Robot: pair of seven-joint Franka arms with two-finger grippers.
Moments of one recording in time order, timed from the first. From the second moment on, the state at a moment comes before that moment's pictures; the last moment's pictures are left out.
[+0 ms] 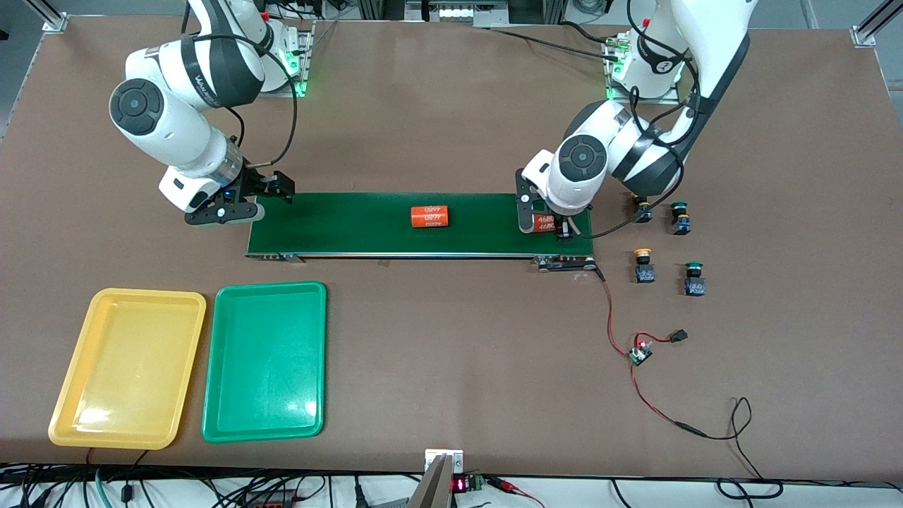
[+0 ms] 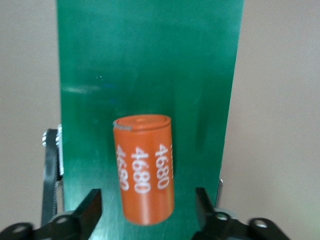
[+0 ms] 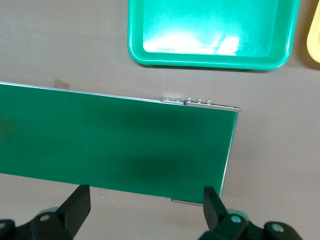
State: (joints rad) left arm -0.09 0.38 -0.48 -2.00 0.20 2.15 0.79; right arm 0.23 0.02 0.06 -2.17 0.08 2.15 0.12
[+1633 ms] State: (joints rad) left arm 0.03 0.34 -0.13 -1.90 -0.01 2.09 0.00; right arm 0.23 0.02 0.06 -2.17 0.08 2.15 0.12
